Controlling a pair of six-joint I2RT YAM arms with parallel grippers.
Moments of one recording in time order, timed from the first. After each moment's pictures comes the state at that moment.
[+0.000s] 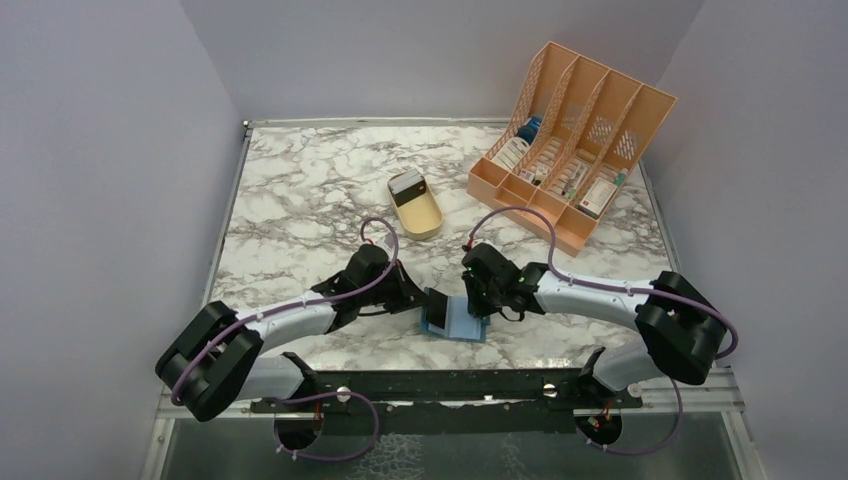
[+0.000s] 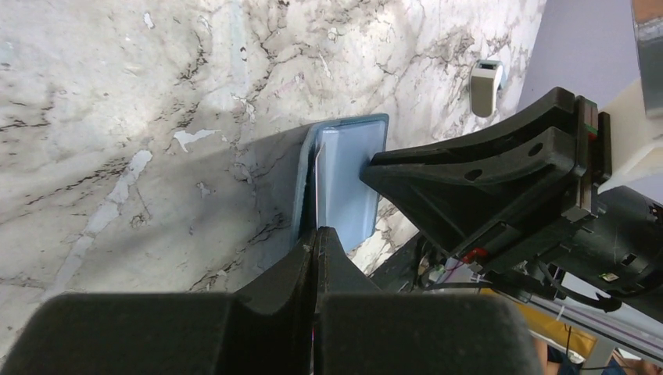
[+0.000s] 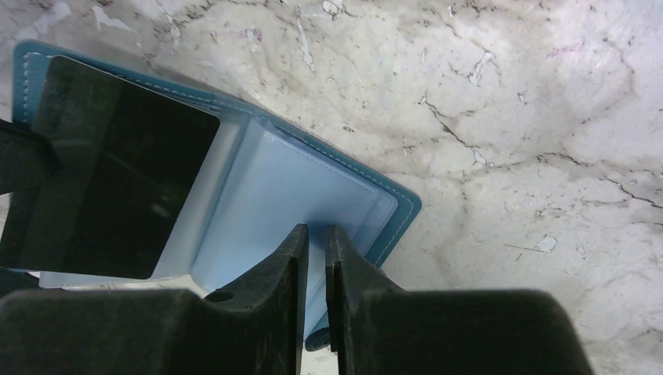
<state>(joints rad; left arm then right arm) -0.70 1.25 0.42 0.18 0.30 -1.08 0.90 1.44 0.73 -0.33 0.10 0.53</state>
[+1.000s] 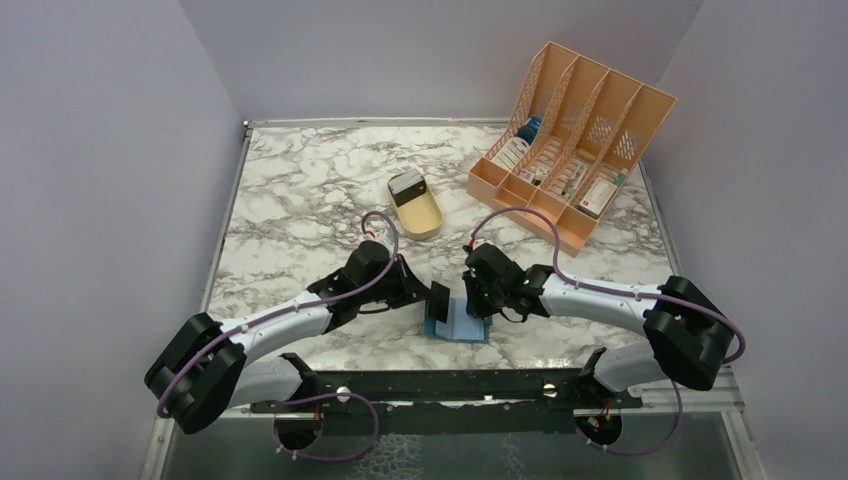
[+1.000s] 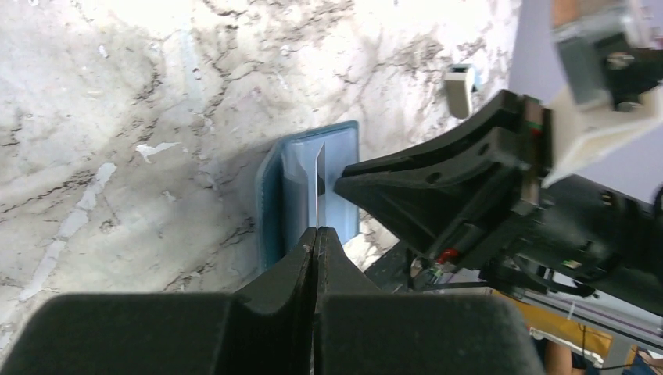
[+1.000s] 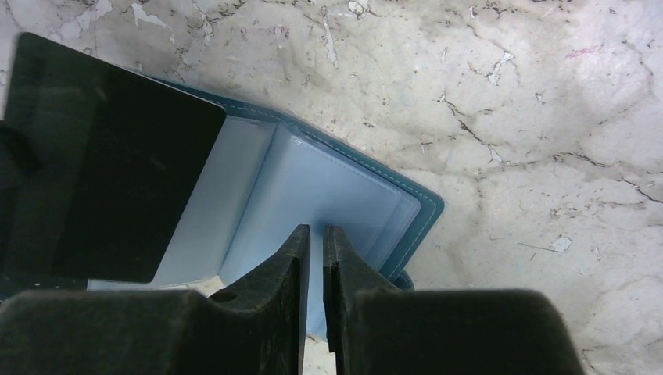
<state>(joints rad) -0.74 1.20 0.46 0.11 0.25 -1.03 0.90 1.40 0.70 -0.30 0.07 0.53</state>
